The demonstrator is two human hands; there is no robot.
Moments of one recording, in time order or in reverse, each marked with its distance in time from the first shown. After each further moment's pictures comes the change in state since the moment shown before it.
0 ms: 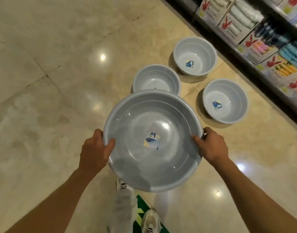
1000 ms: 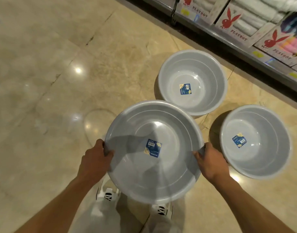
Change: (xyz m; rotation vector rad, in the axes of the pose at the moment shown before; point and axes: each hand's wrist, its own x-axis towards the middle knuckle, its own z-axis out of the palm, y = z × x) left_hand 0.467 0.101 0.153 0.304 -0.337 -0.035; right_hand 0.388 -0.059 0.068 0.050 -0.096 0.268
